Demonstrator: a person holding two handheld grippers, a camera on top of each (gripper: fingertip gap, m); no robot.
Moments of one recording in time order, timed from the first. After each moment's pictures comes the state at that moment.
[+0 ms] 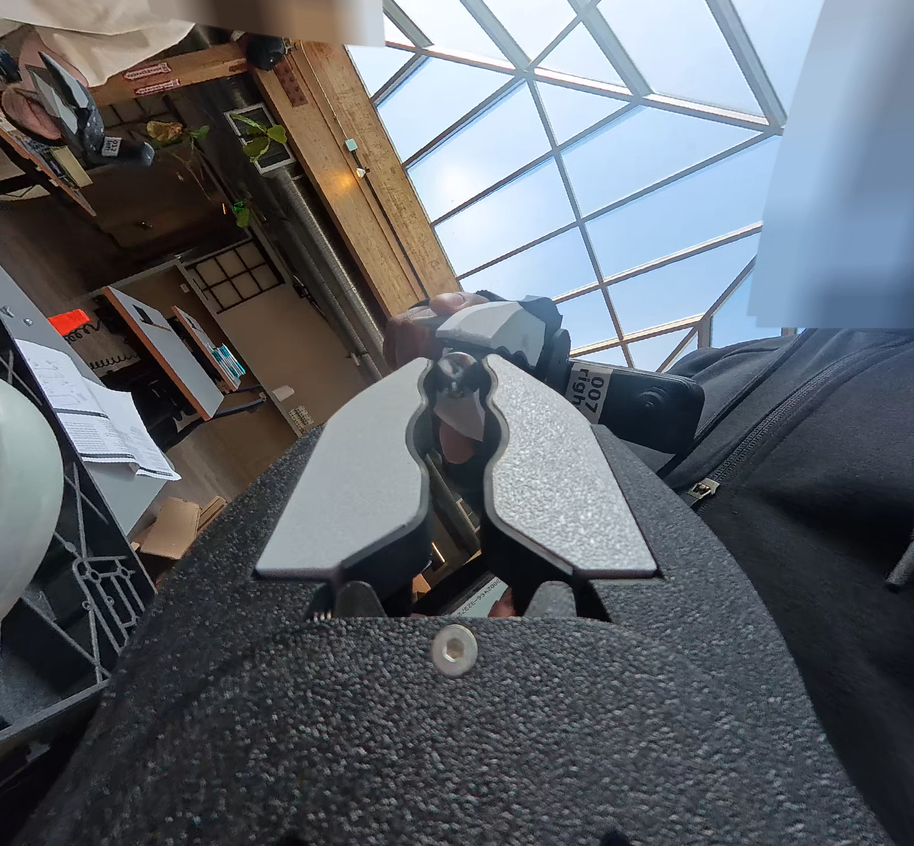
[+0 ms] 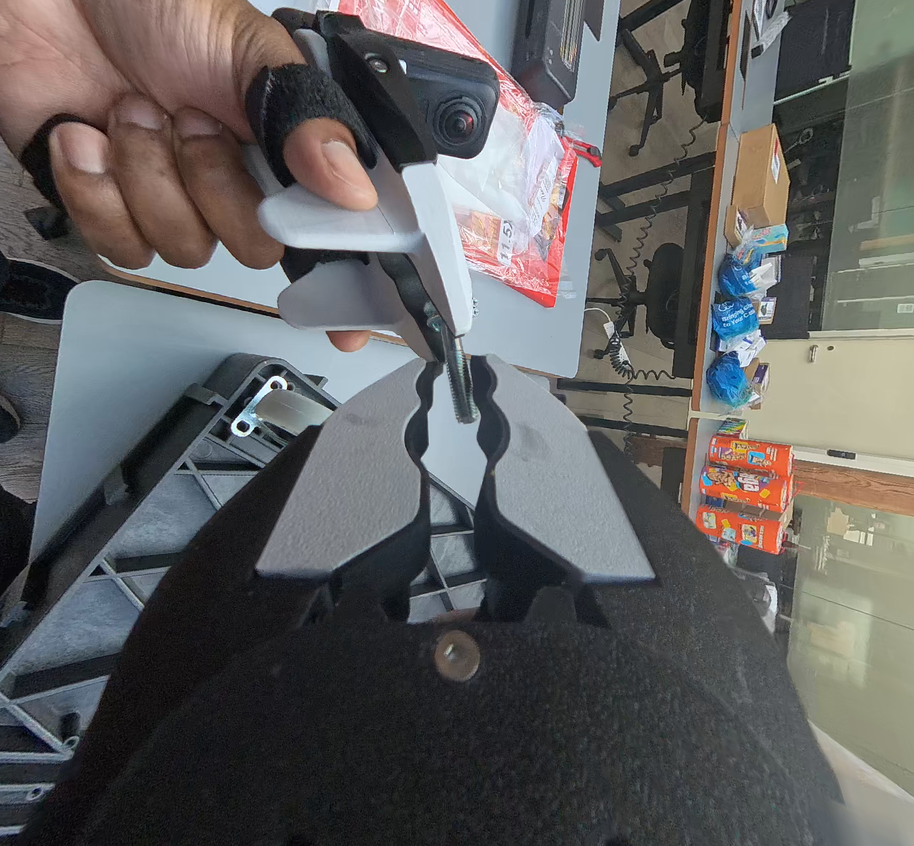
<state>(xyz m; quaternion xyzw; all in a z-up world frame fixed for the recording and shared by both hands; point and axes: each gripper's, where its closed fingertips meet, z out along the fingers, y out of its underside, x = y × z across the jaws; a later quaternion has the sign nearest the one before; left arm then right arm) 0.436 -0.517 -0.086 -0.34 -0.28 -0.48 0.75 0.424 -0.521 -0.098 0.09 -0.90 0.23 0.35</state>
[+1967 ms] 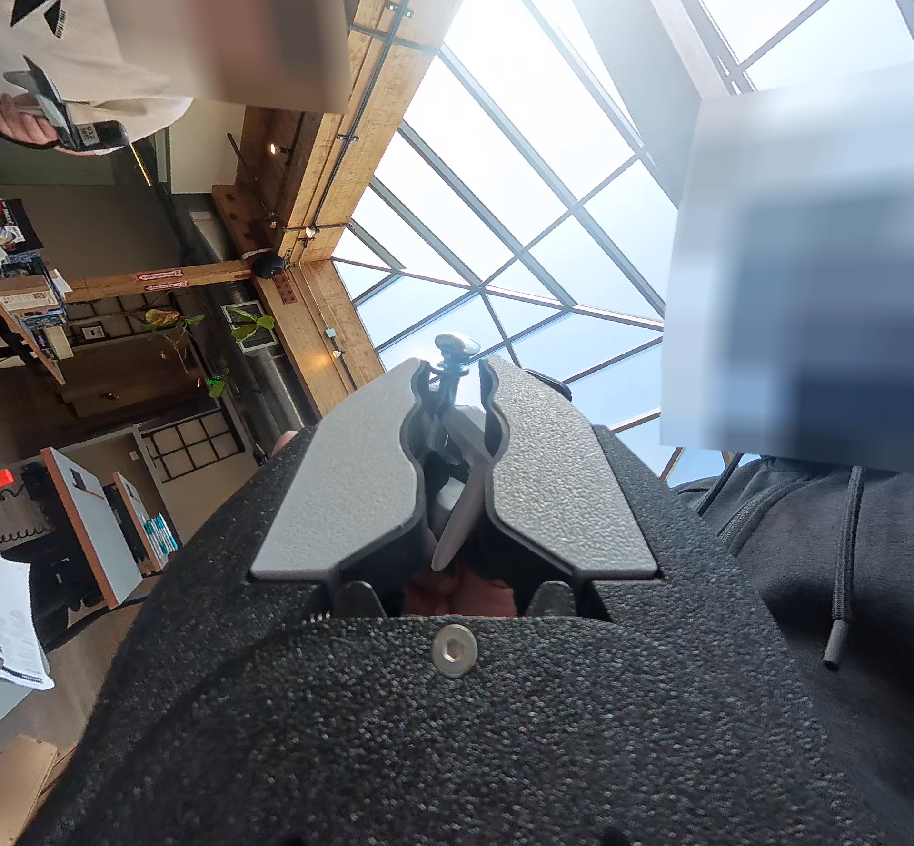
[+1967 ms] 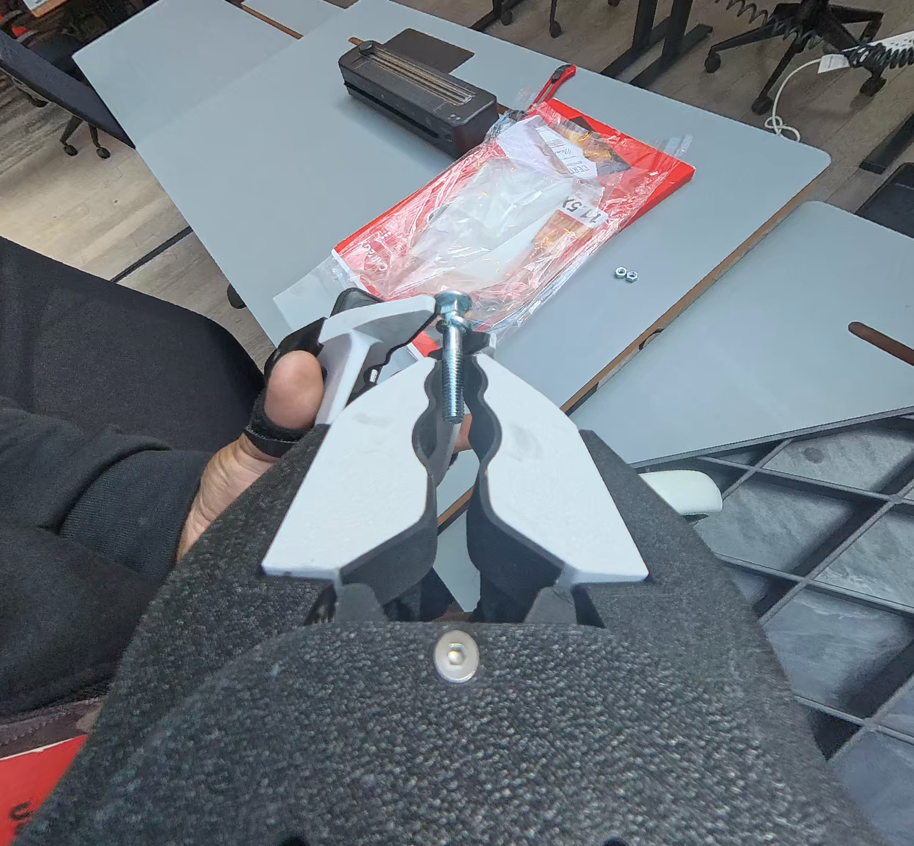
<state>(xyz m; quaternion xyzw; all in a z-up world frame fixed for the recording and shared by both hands) 0.413 -0.527 -0.077 -0.15 -0.36 -0.44 0.81 0.417 -0.536 -0.101 -0.40 -0.77 0.48 0.12</state>
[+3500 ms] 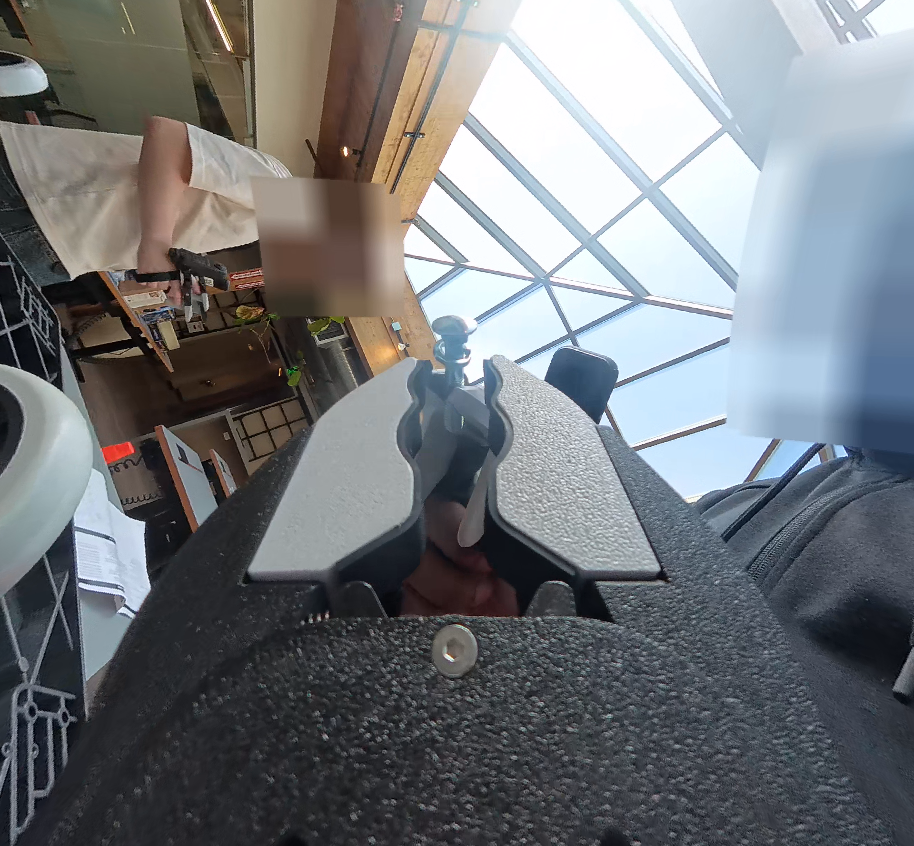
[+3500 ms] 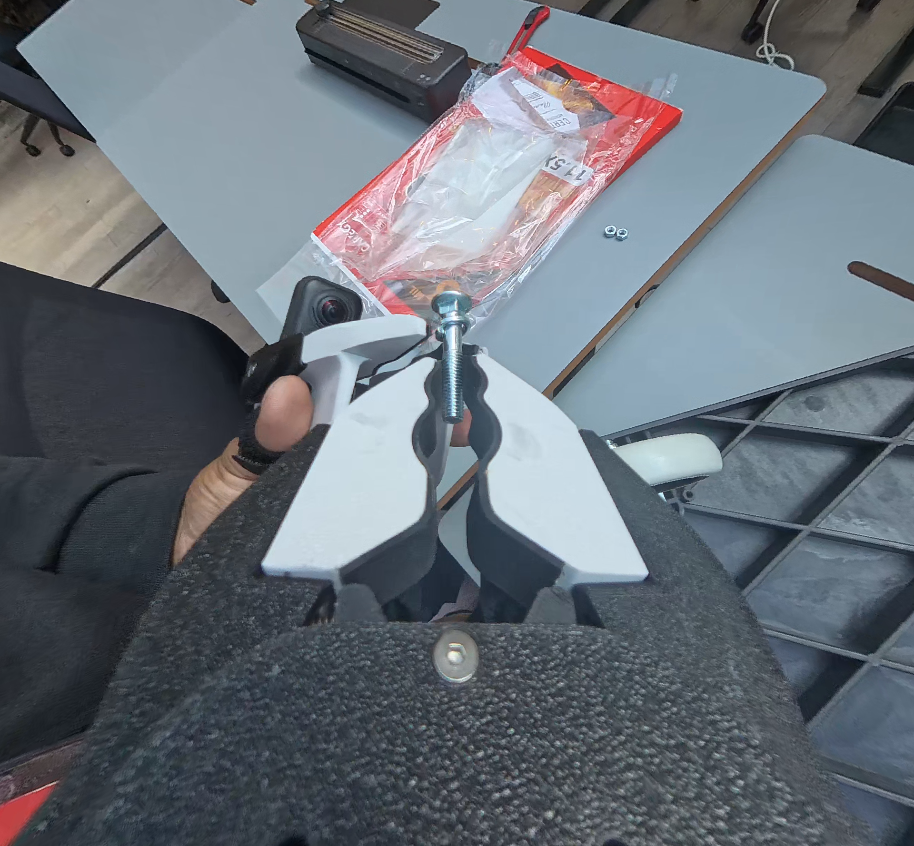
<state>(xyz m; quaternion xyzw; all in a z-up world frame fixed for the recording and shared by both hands) 0.415 -0.522 -0.092 -0.20 -0.40 -0.41 0.79 0.415 -0.530 -0.111 -0.45 -0.77 0.45 0.10</state>
